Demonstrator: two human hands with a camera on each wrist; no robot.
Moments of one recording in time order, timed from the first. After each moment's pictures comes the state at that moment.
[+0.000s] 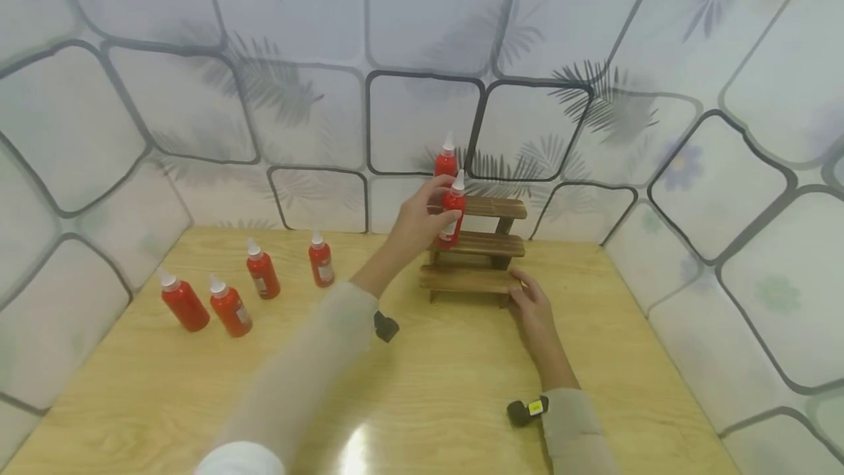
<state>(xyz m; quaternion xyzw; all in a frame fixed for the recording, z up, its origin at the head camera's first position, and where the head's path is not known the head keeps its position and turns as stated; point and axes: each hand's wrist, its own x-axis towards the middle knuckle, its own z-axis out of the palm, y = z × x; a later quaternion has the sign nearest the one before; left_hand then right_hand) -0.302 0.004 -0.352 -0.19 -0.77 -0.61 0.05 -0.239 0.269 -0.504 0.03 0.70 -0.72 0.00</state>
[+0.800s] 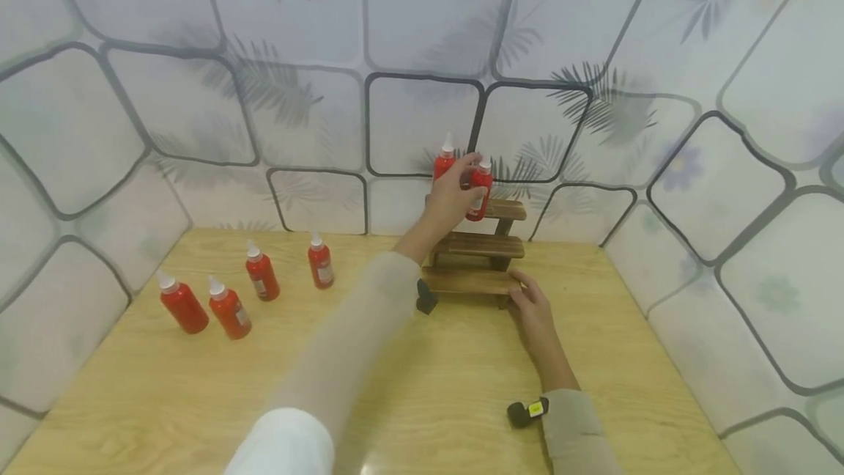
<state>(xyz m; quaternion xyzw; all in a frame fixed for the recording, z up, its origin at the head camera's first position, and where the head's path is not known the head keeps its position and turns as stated) -0.337 0.054 -0.325 -0.19 -0.78 -0.59 0.07 -0.241 0.269 -0.505 0.03 0.68 -0.73 0.01</state>
